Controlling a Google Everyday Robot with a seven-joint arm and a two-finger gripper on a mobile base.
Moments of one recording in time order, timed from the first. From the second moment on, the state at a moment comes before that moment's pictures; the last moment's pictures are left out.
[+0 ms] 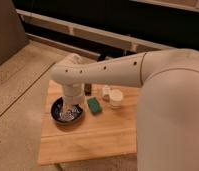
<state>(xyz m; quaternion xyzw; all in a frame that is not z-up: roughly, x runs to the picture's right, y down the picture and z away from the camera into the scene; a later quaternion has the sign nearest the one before) -0.109 0.103 0.702 -0.26 0.23 0.64 0.68</state>
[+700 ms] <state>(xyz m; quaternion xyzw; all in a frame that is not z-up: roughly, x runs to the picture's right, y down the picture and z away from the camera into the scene) -0.100 0.064 0.716 -0.28 0.20 0.62 0.71</state>
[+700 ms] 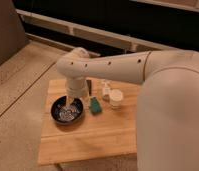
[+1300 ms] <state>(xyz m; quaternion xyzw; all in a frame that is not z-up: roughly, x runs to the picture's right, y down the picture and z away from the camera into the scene) -0.116 0.073 0.680 -0.32 0.12 0.39 0.86</state>
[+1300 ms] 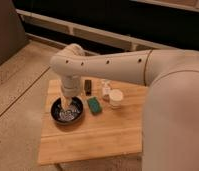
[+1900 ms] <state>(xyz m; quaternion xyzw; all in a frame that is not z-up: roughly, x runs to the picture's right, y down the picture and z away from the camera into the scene) -0.110 0.081 0.669 -0.31 0.11 0.29 0.90</state>
